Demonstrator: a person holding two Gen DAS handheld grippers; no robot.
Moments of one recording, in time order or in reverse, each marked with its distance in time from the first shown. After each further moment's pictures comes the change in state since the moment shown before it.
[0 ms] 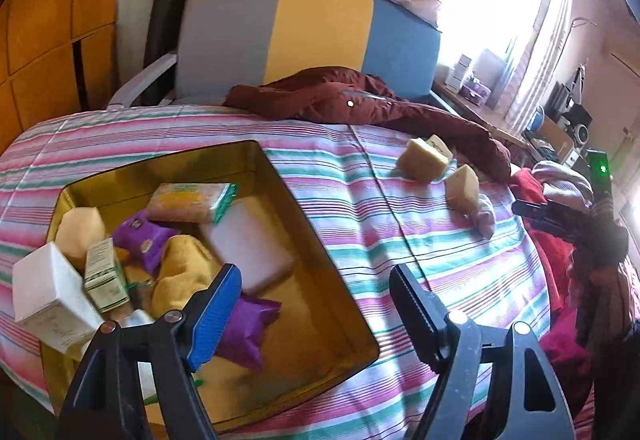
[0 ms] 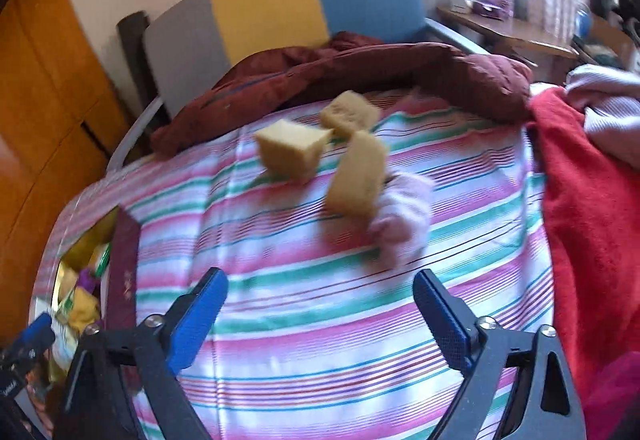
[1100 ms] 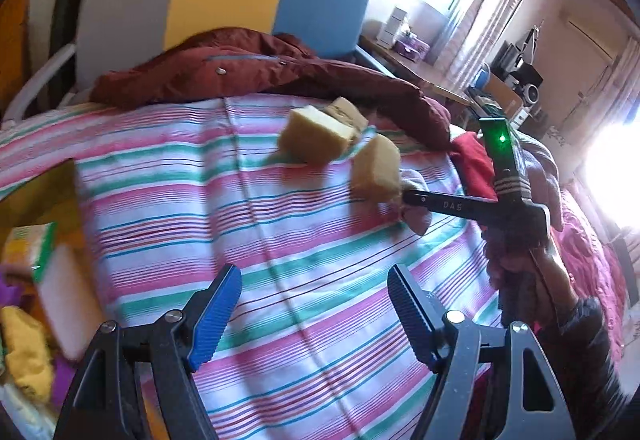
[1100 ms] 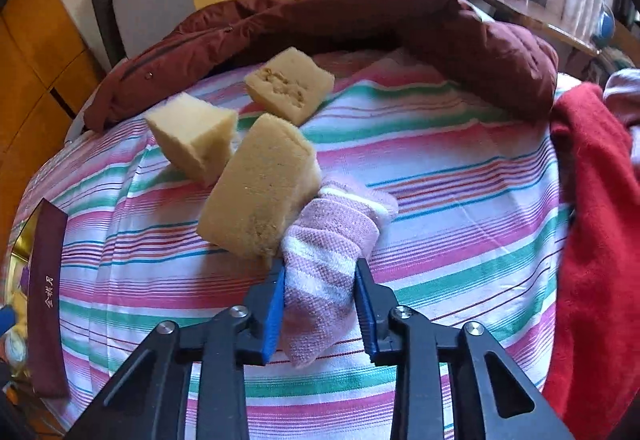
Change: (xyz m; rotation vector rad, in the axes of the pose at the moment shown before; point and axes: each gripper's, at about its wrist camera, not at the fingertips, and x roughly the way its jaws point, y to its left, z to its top) left arm 0.098 -0.118 0.041 0.091 0.160 -0.228; right arm 0.093 -0.055 0.045 -0.100 0.141 -0.059
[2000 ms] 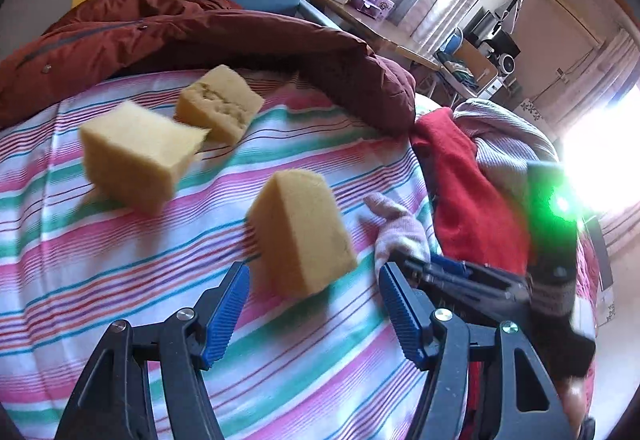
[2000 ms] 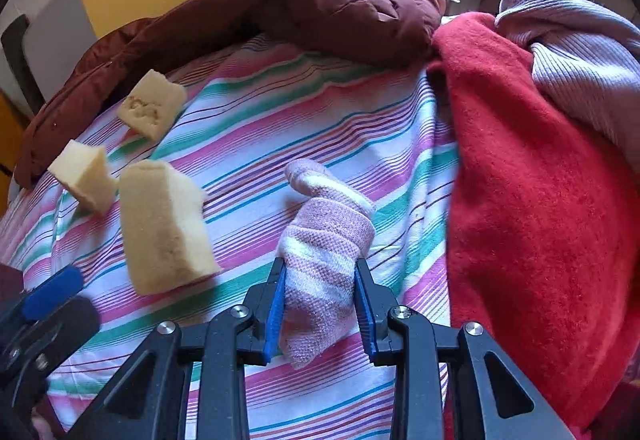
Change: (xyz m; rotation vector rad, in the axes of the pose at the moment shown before) left arm 0.155 -0.101 0.070 0.033 0.149 -0.132; right arm -0.006 -0.075 -0.008 0.241 0.076 -0.194
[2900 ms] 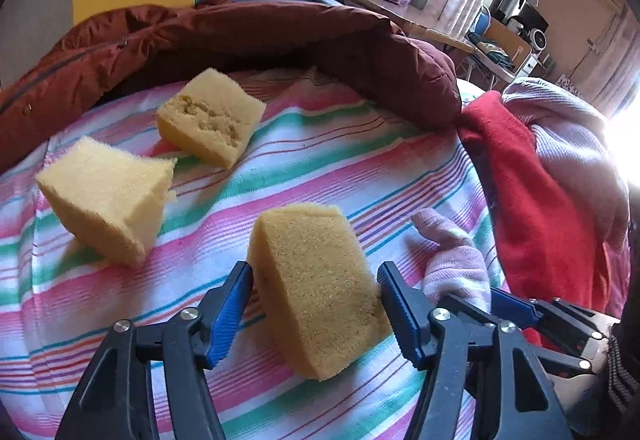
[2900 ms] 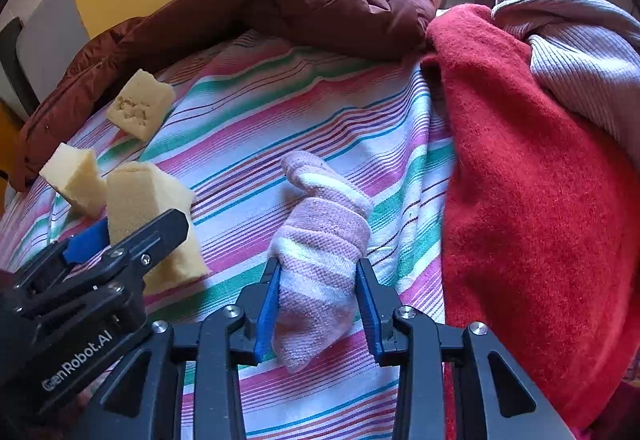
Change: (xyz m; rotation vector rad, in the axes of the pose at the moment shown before) left arm 0.049 -0.014 0.016 0.088 -0.009 0.208; right arm 0.006 -0.003 0.002 0.016 0.016 -0.014
